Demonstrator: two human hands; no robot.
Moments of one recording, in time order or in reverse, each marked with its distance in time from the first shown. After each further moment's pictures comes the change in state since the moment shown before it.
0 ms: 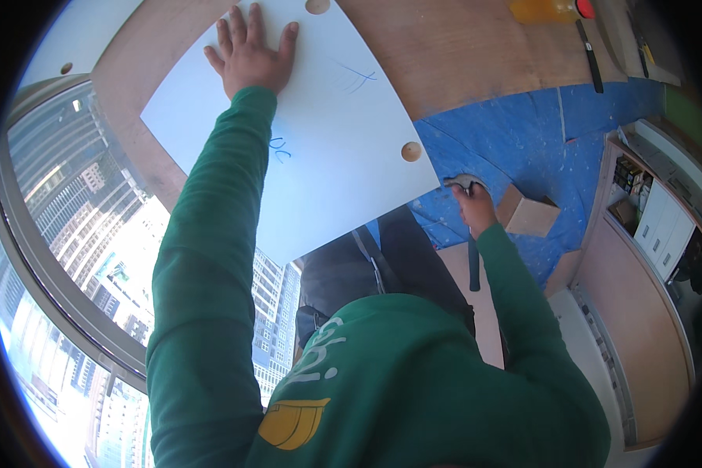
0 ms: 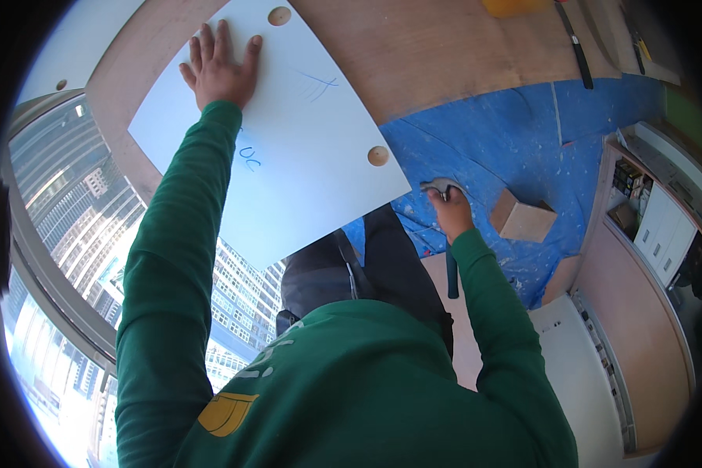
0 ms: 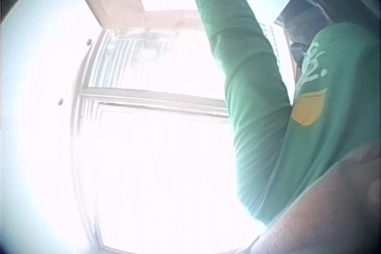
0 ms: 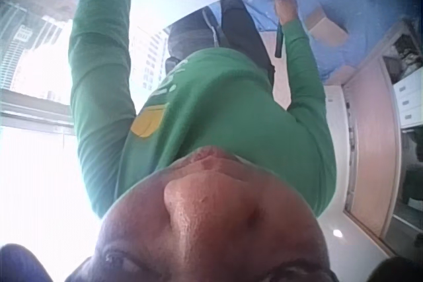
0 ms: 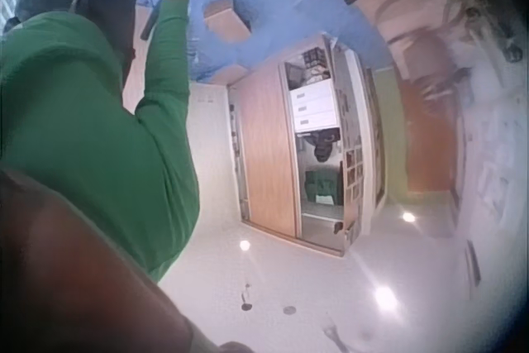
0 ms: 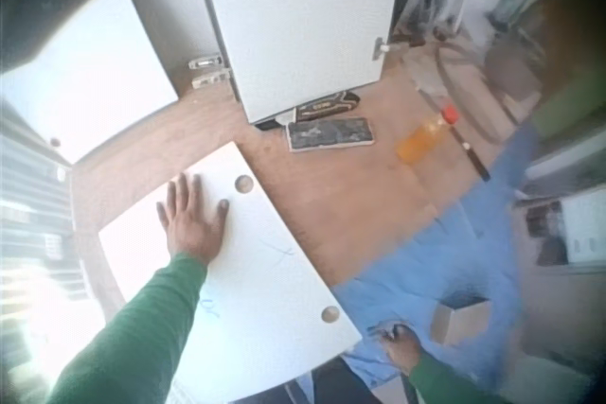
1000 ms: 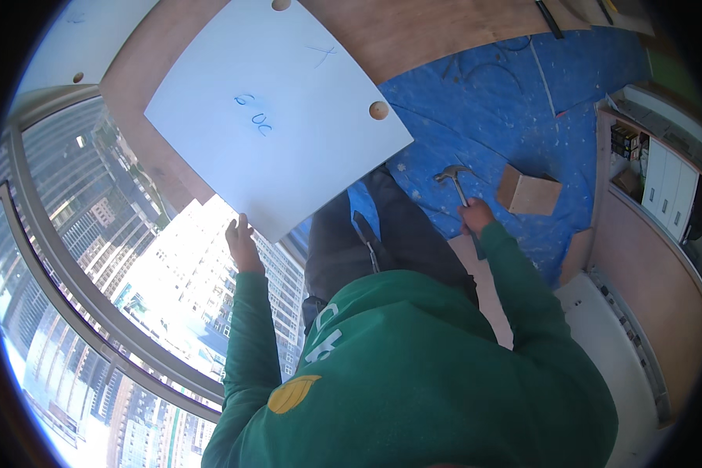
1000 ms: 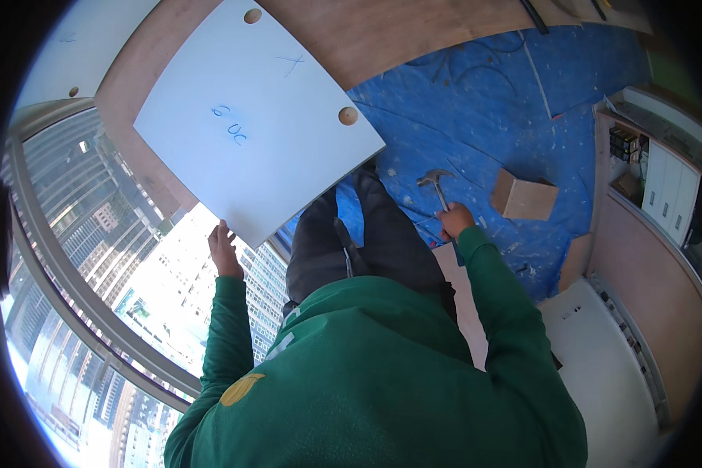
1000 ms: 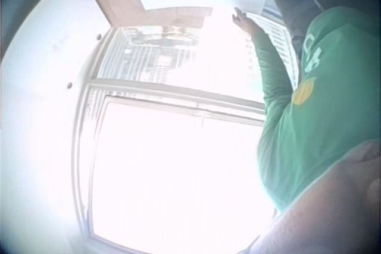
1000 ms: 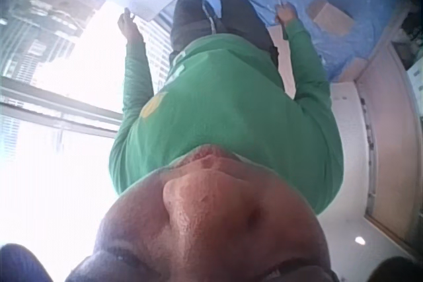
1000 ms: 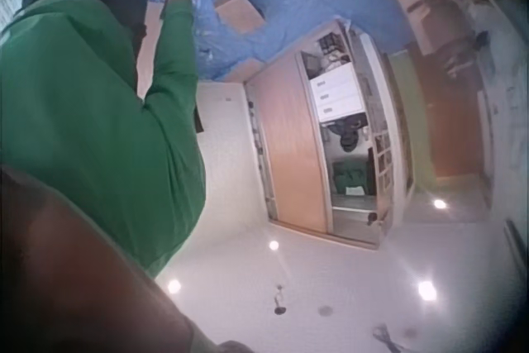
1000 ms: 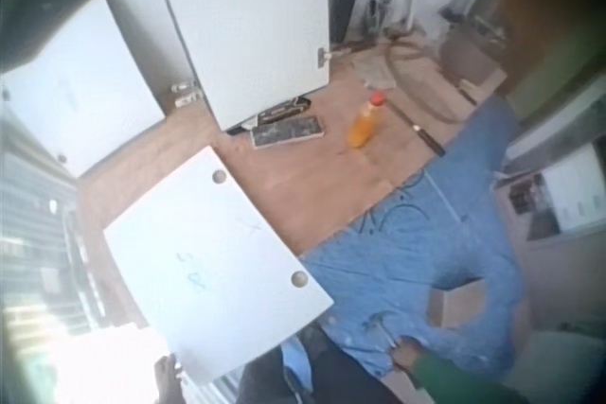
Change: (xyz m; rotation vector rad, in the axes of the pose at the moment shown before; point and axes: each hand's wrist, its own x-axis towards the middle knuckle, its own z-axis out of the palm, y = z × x) left_hand -0.350 -0.092 -0.138 -0.935 -0.297 -1.206; right_hand -0.048 0.120 -0.062 -0.261 -0.014 0.199
